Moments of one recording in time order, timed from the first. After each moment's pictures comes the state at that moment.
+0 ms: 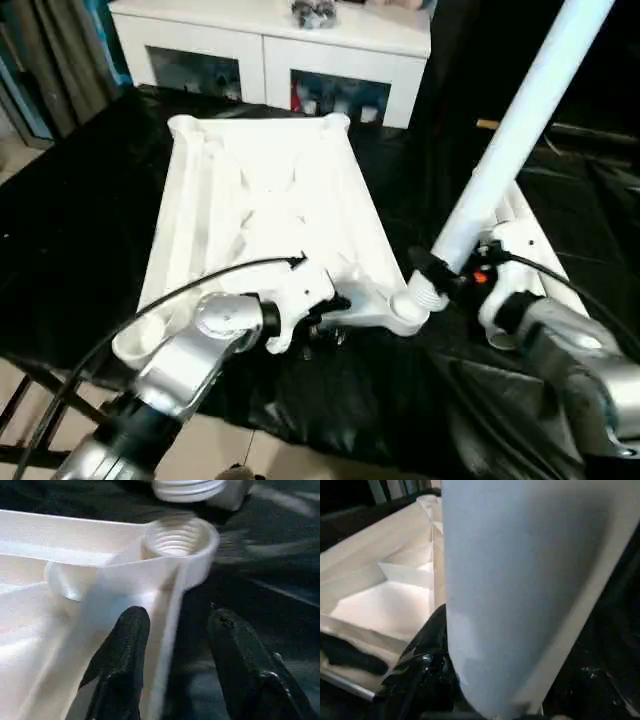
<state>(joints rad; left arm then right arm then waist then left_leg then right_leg) -0.40 0.35 -0.43 0.12 -0.09 0.36 -0.84 -0.13 -0.37 -0.07 -0.26 0.40 0.63 0.46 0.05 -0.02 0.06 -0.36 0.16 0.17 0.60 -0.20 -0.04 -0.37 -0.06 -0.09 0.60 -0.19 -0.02</state>
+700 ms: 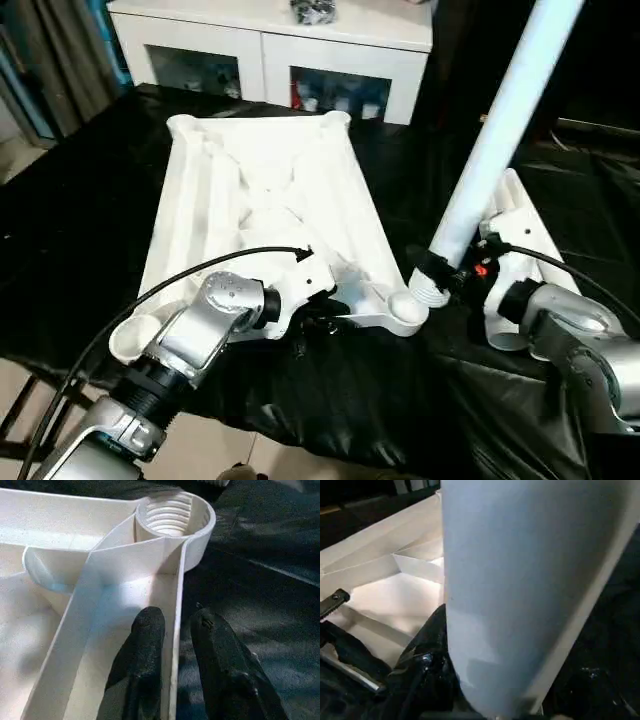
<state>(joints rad) -0.50 0.36 -0.45 0.28 -0.09 0.35 -0.99 -0.20 -0.41 -0.03 -0.19 0.40 0.62 0.55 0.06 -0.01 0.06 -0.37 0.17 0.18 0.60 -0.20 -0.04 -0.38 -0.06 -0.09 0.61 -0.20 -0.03</state>
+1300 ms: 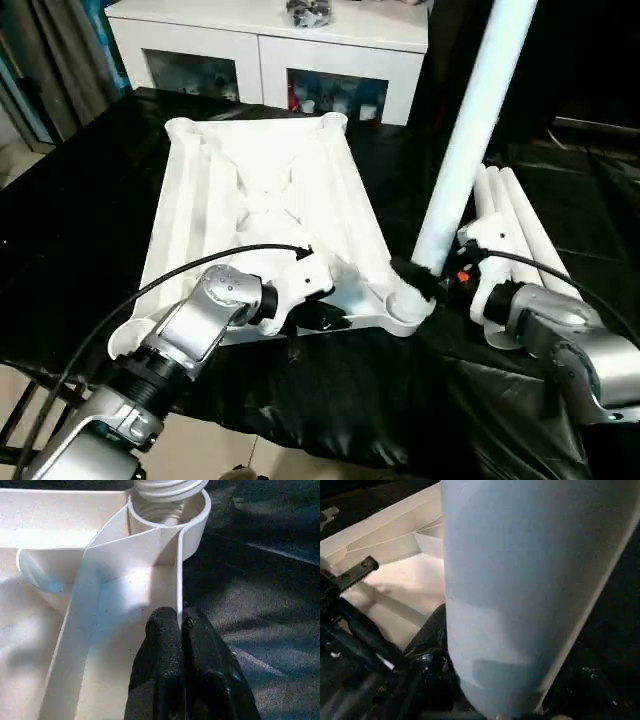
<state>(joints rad) -0.54 0.39 -0.48 0.31 -0.04 0.32 -1.04 -0.24 -0.42 0.03 -0.10 0.38 0.60 0.63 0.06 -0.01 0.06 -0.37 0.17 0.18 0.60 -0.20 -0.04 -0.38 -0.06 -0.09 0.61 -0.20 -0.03</state>
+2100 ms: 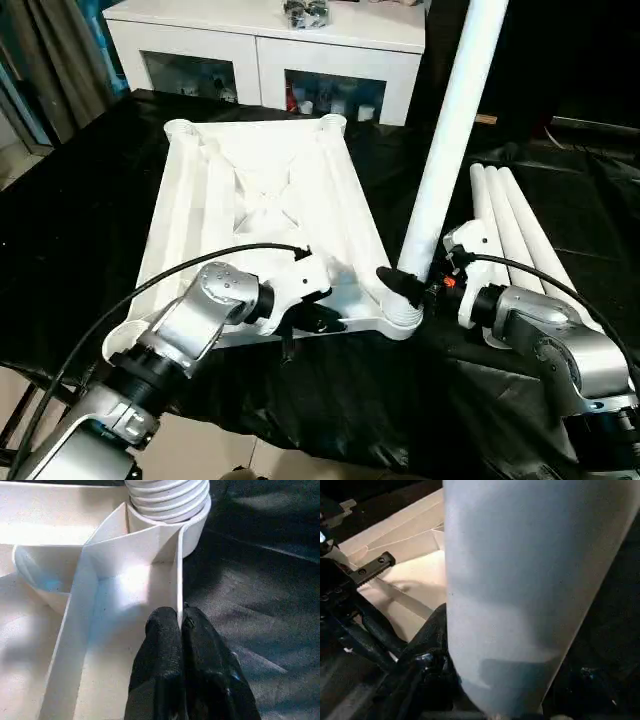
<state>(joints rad) -0.53 0.40 -0.47 0.29 -0.05 0.37 -1.09 -0.27 -0.40 0.06 0.01 0.39 0.56 0.71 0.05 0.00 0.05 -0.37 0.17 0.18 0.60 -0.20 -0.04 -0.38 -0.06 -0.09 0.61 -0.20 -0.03</state>
